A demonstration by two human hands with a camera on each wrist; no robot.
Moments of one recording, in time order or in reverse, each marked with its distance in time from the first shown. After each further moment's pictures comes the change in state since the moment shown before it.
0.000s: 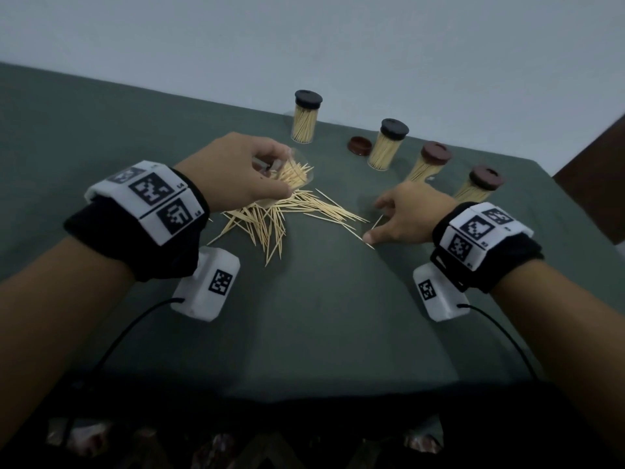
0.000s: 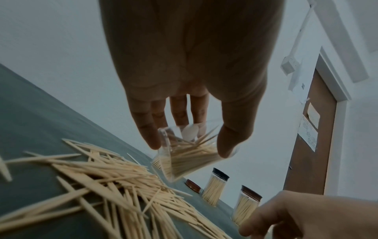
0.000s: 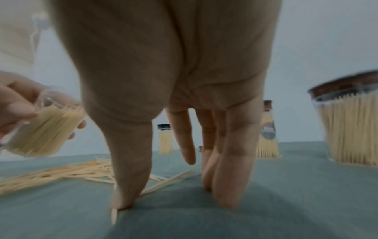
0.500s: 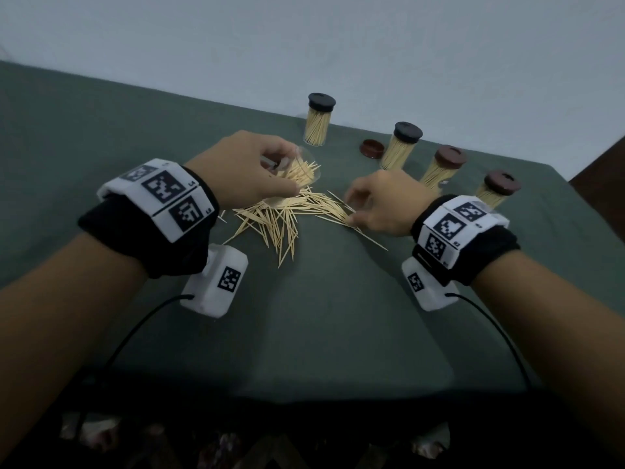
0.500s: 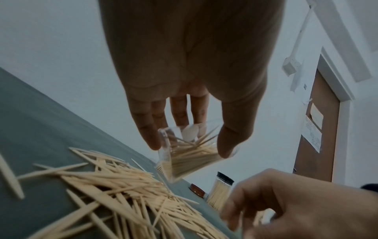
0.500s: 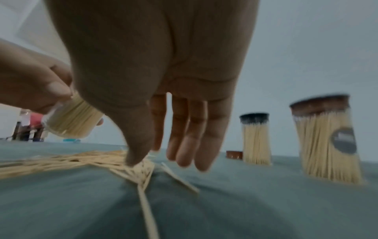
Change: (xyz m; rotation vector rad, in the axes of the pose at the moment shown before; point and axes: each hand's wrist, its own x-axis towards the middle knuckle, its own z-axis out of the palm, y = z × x) left_hand -0.003 -0.001 -0.007 0.006 0.006 -0.020; right_hand 0.010 -0.040 -0.005 0.049 0.082 -0.256
